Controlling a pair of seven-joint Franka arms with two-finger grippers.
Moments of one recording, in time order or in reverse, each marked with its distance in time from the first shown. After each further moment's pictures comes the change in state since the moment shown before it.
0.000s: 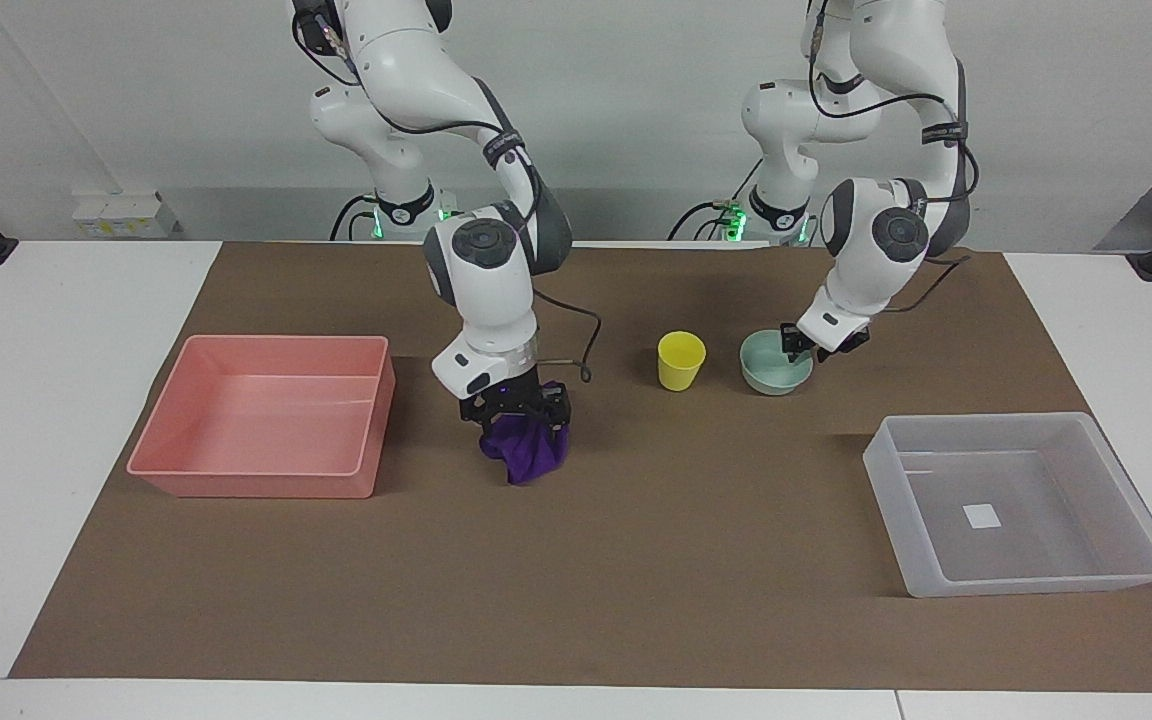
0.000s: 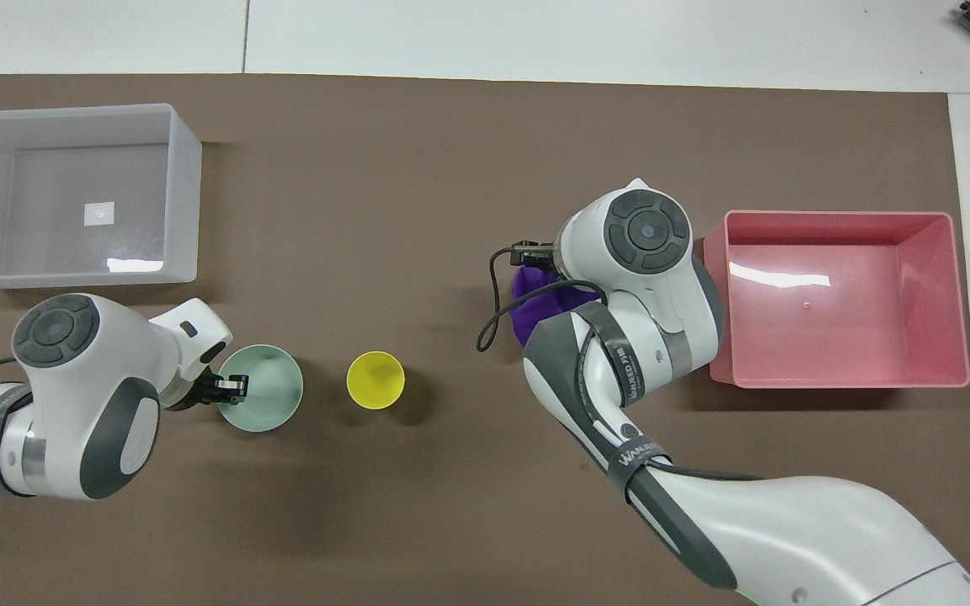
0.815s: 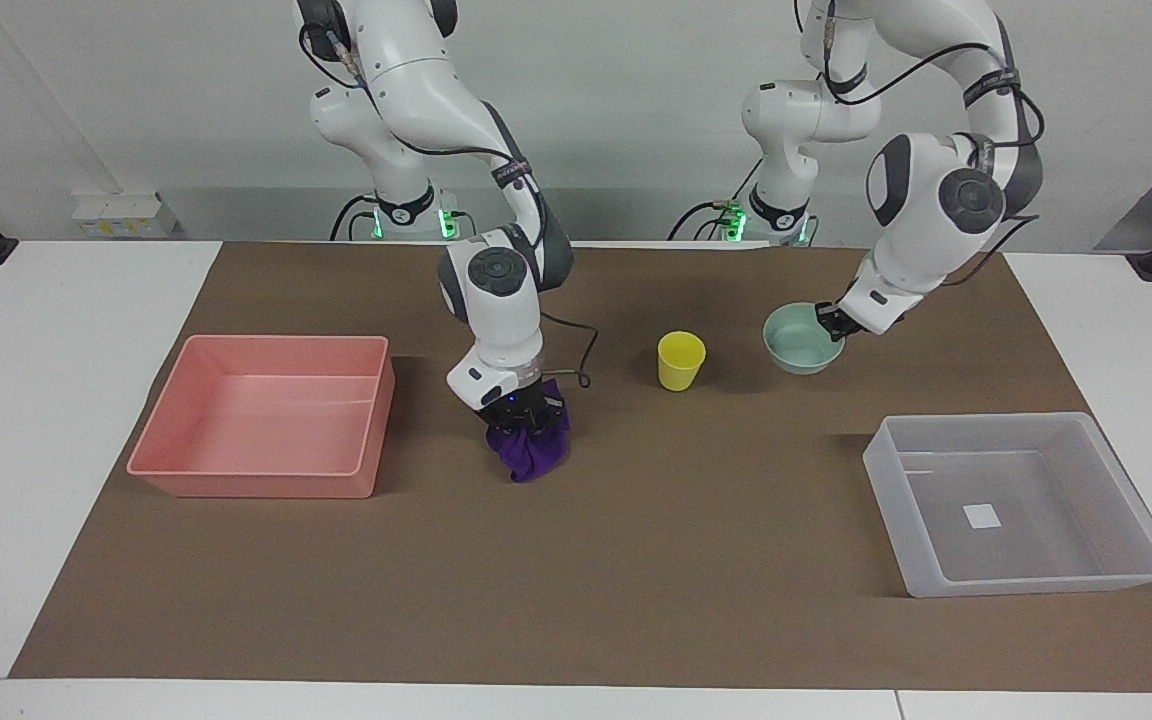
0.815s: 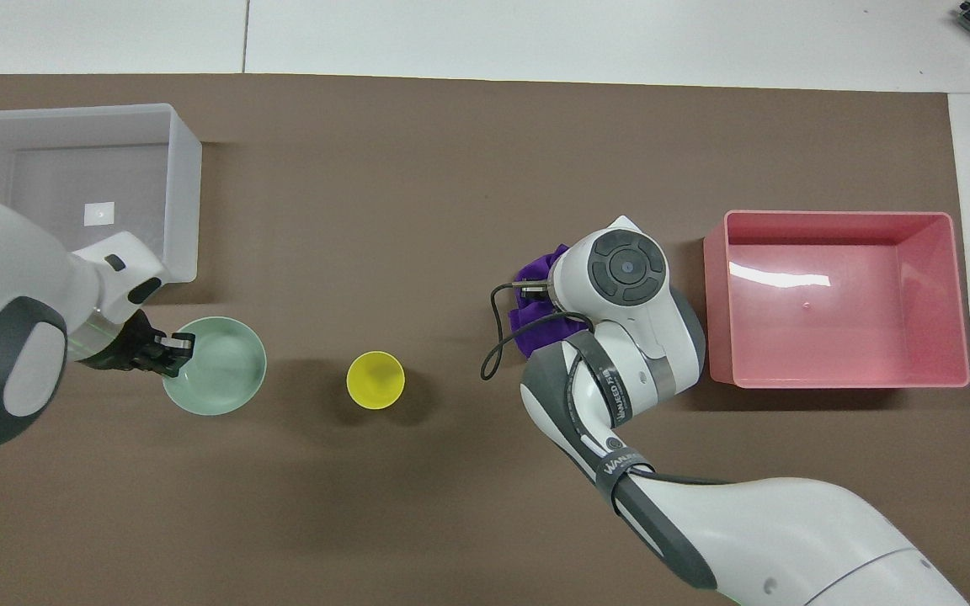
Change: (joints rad) left arm 0.042 -0.005 0.017 0.373 -0.008 -0.434 0.000; right arm 0.016 -0.003 0.000 -0.107 0.000 0.055 -0.014
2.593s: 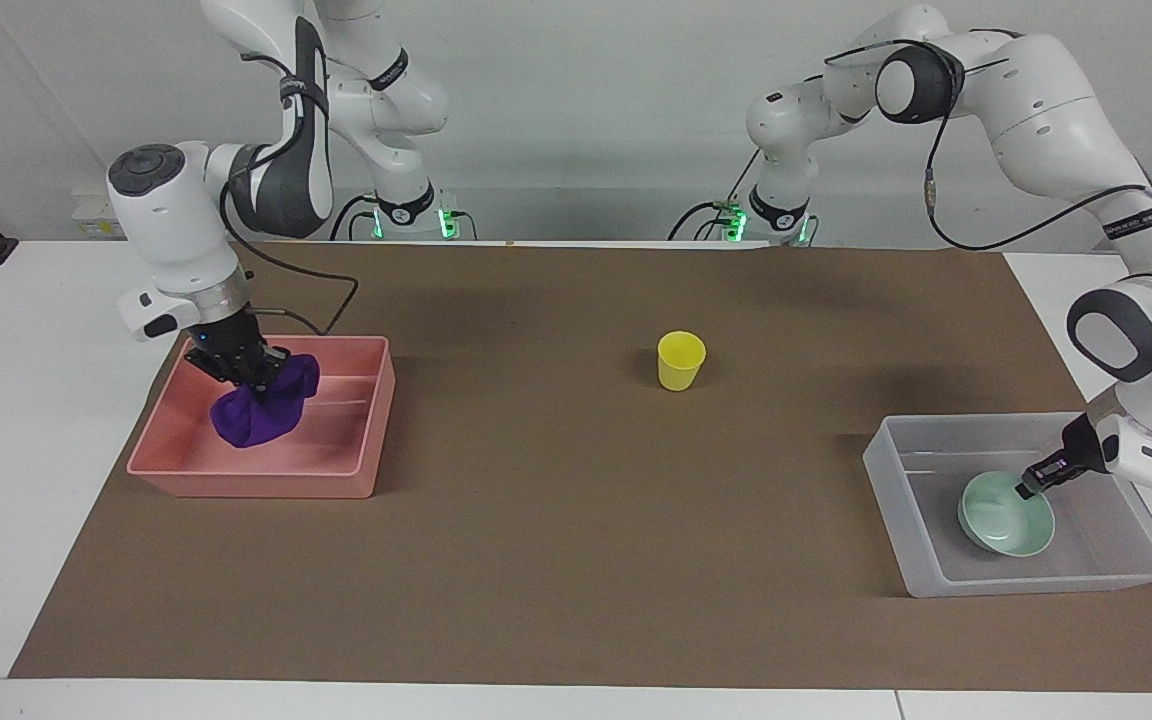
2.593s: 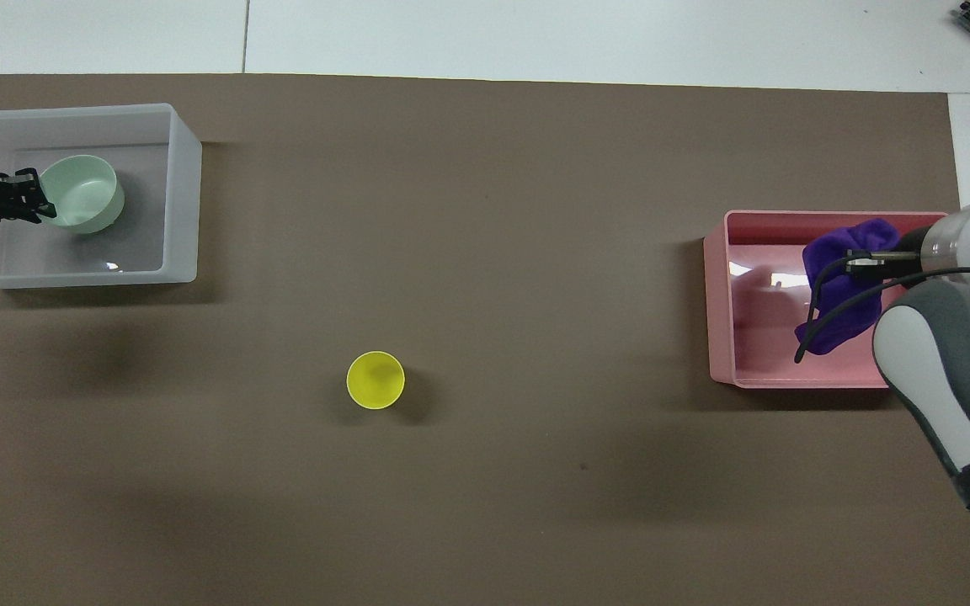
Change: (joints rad) left arm 0.363 0.658 -0.008 0.638 -0.046 0.257 0.098; right arm -0.544 -0.315 -0.032 -0.156 -0.038 -0.110 -0.538
